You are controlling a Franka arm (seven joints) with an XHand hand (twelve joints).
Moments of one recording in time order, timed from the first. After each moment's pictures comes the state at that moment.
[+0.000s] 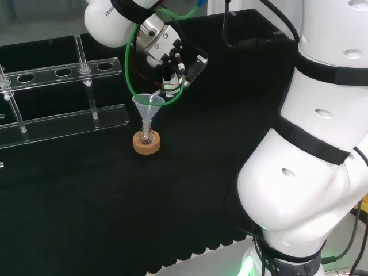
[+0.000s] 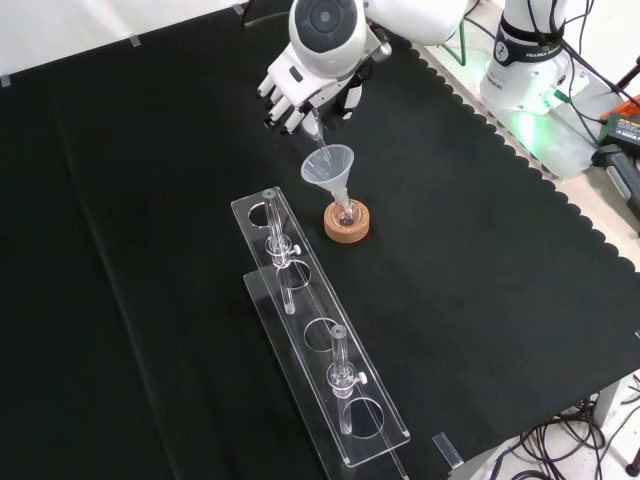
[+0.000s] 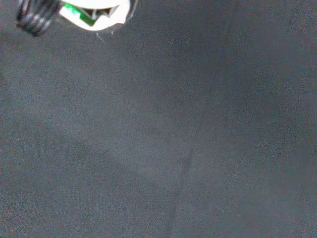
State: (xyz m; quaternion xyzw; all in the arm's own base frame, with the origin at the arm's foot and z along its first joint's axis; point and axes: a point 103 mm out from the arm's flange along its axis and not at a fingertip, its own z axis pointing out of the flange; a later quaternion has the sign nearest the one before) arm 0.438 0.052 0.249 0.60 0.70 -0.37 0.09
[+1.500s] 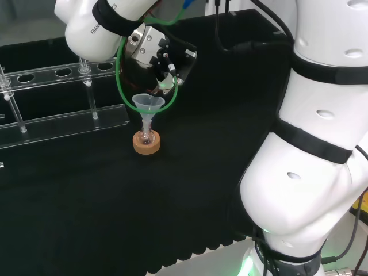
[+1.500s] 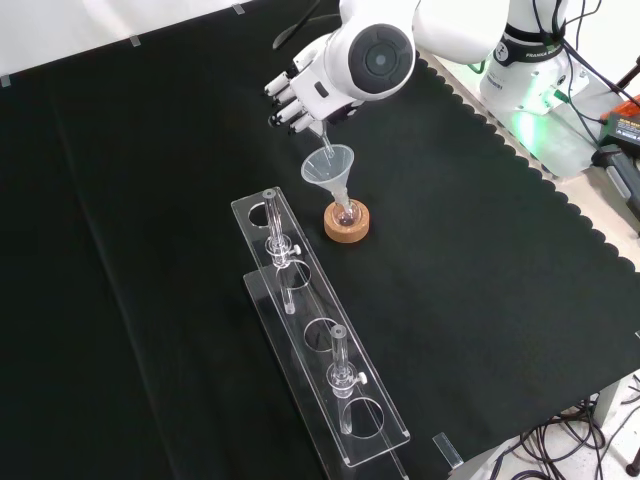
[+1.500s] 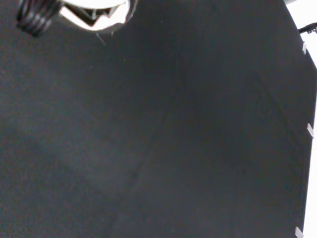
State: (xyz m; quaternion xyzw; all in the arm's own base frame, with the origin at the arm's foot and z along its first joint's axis) arm 0.437 0.072 0.267 0.56 0.69 -0.43 0.18
